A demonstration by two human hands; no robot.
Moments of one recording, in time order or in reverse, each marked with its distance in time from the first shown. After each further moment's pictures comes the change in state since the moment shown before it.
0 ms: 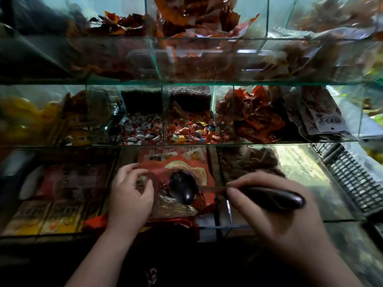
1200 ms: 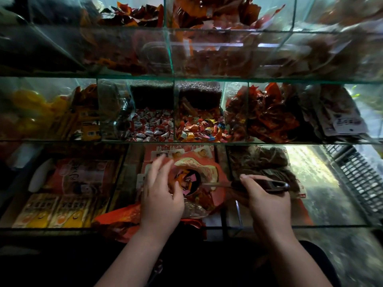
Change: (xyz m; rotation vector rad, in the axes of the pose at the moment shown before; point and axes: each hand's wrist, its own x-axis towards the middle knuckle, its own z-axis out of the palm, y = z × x) left_hand -0.019 0.021 0.025 -0.050 -0.061 0.098; right_hand 0.029 0.070 0.073 0.880 0.449 0.566
